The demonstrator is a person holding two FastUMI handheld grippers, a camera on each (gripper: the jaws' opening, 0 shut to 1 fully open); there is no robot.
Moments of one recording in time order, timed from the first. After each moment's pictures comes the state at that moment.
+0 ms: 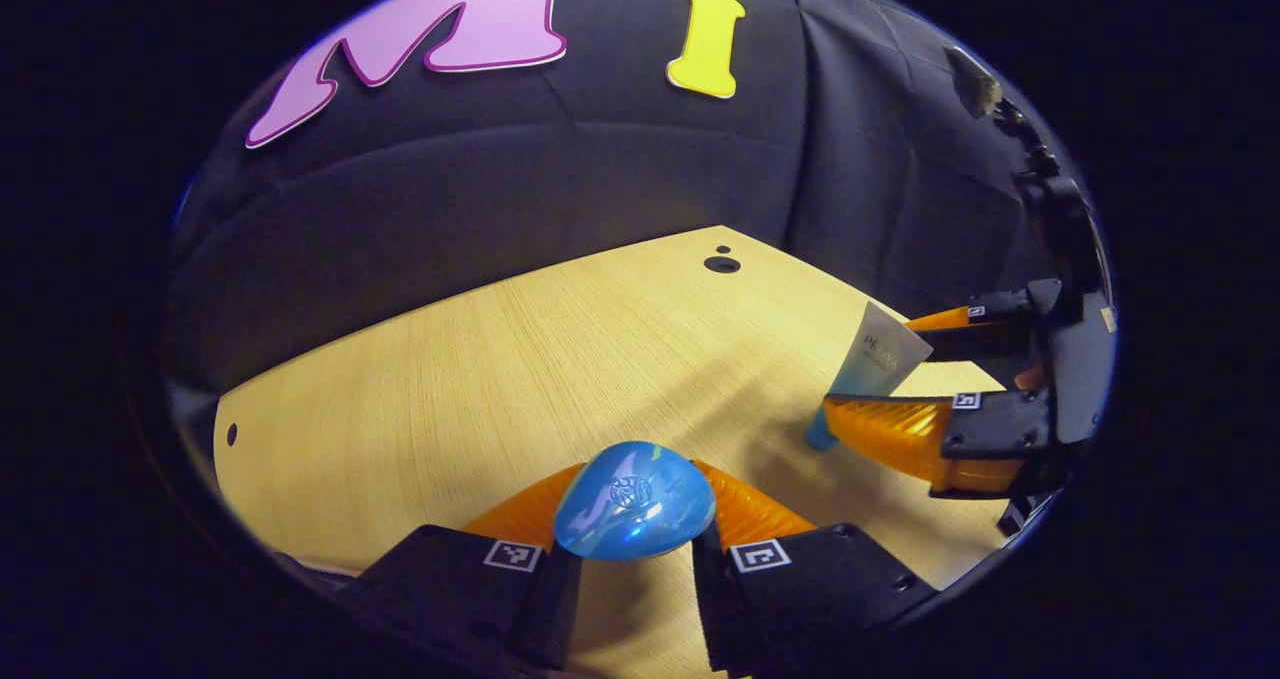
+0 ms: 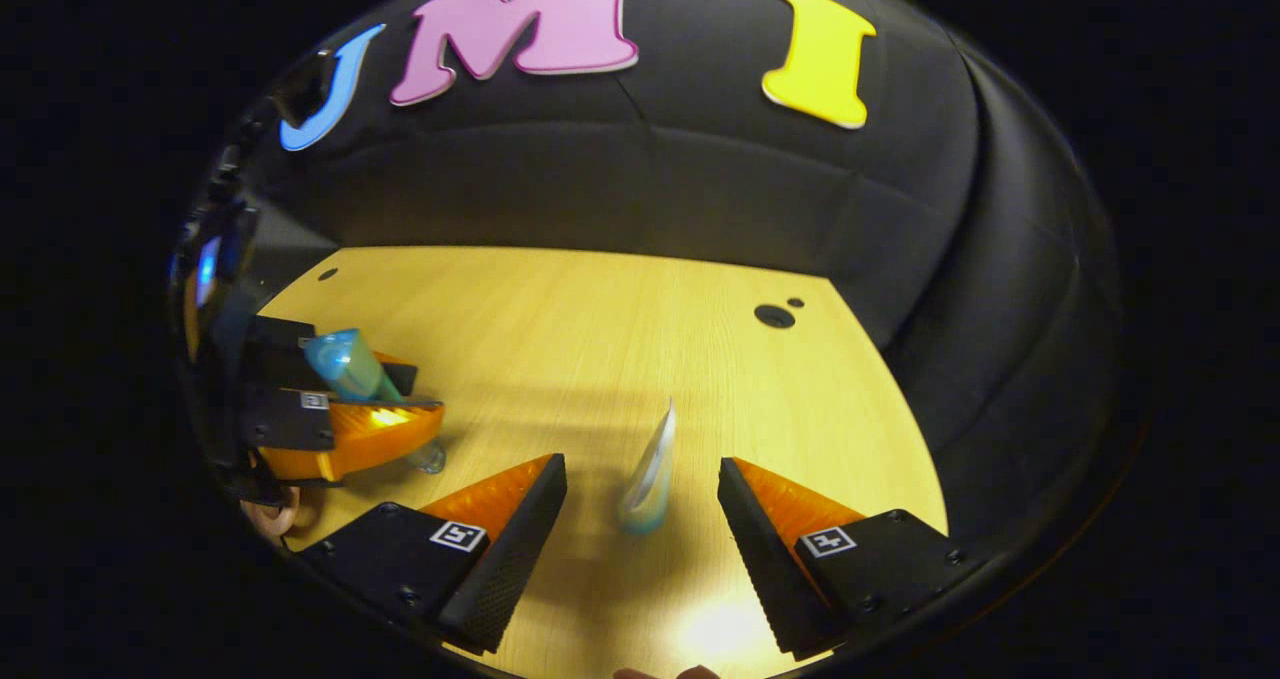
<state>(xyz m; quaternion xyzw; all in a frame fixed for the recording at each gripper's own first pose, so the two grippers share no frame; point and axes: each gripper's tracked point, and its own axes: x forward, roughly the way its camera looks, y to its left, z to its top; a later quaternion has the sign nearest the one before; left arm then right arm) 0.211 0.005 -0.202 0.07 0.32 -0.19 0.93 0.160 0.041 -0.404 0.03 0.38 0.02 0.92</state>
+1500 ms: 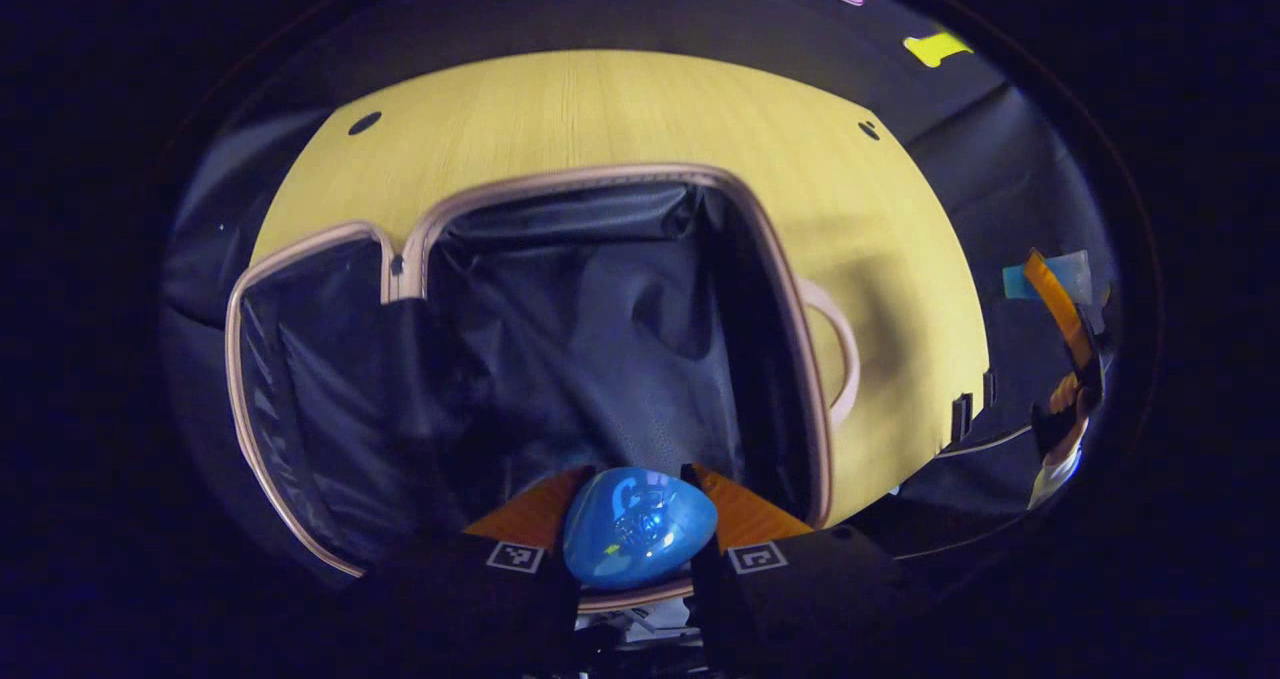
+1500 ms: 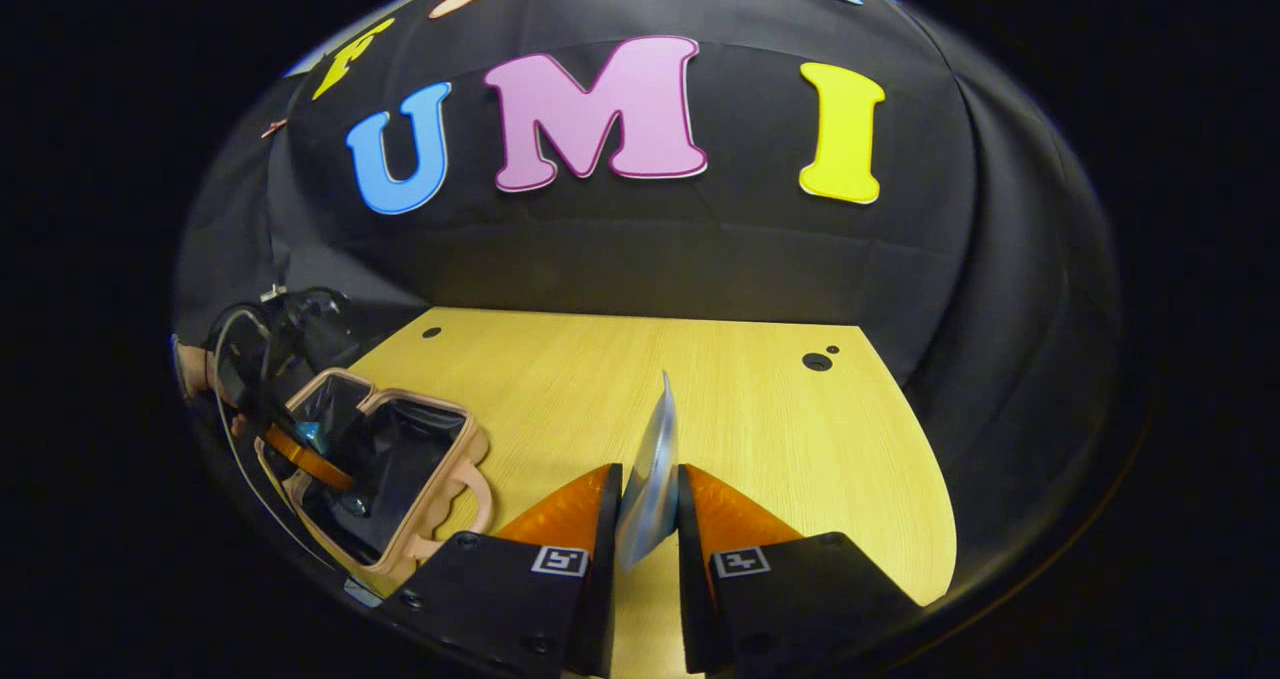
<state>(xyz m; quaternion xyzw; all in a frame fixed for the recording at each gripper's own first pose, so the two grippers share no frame) -0.057 0.244 -0.230 -0.07 0.66 -0.05 0.75 0.057 0.127 -0.245 0.05 0.29 0.10 0.95</state>
